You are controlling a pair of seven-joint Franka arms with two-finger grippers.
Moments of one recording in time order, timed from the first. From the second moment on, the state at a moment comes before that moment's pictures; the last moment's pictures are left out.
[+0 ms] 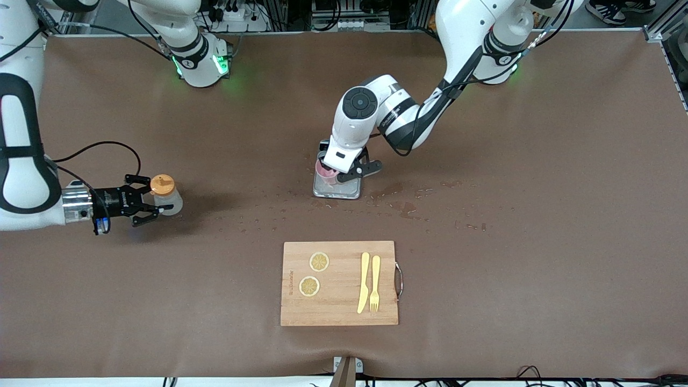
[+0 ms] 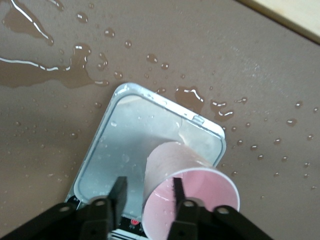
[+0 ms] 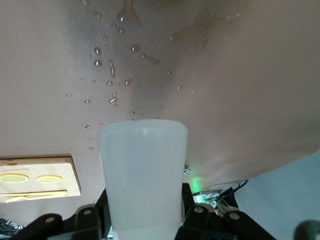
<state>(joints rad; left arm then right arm) -0.59 0.59 -0.32 -1.70 0.05 2.35 -1.27 -0.24 0.53 0.00 -1.73 0.70 1.60 0.85</state>
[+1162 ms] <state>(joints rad) -0.26 0.32 -0.32 -1.66 0.04 1.95 -0.81 0.09 0.33 0.00 -1.78 0.50 1.73 1.39</state>
